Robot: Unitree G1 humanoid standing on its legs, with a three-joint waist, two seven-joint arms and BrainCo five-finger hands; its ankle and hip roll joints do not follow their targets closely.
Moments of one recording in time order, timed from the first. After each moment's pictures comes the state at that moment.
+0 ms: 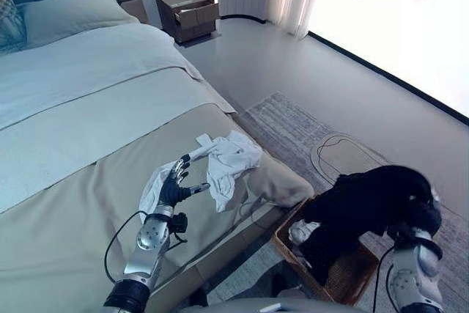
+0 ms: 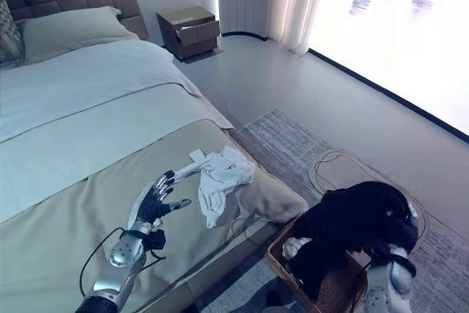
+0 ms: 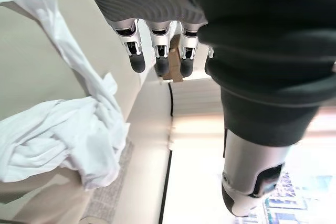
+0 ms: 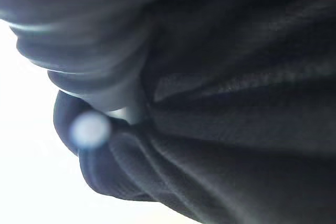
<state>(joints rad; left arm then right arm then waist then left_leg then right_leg) 0.00 0.32 -0.17 0.33 -0.22 -0.34 0.06 0.10 -0.32 -0.26 0.45 0.76 -0.37 -0.12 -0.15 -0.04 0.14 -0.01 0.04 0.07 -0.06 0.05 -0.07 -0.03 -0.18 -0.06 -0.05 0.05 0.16</state>
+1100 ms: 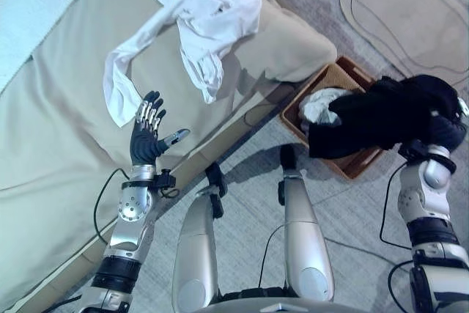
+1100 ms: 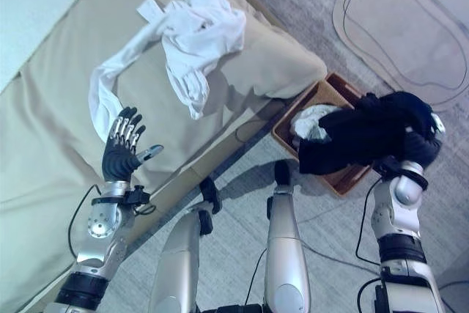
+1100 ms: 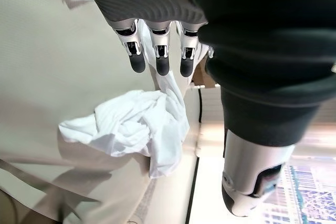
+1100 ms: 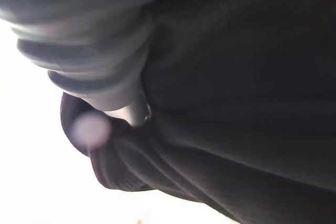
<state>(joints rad) -0.10 0.38 -0.10 0.02 -0.38 -0.43 0.19 -0.41 -0.56 -0.11 0.55 0.59 -0.43 -0.34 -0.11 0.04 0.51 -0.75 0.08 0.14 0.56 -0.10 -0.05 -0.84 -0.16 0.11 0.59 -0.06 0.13</state>
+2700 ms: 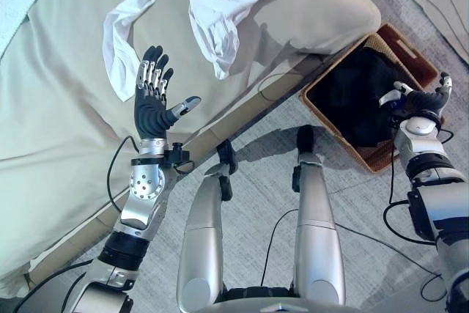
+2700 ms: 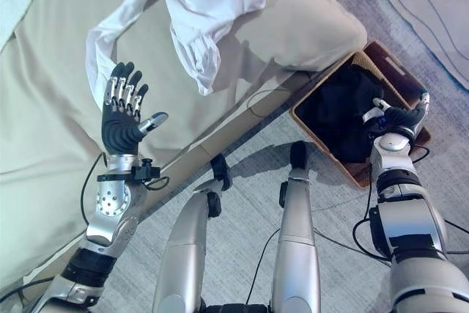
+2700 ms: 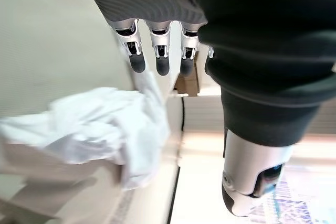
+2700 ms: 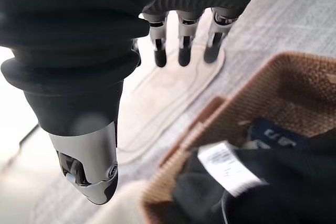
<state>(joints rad) -0.27 0.41 -0.22 -0.06 -0.38 -0.46 0.33 -0.92 -0.64 0.09 1.26 0.41 -0.21 -0.51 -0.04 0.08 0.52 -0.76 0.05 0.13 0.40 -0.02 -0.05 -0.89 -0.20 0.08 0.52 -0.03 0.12</state>
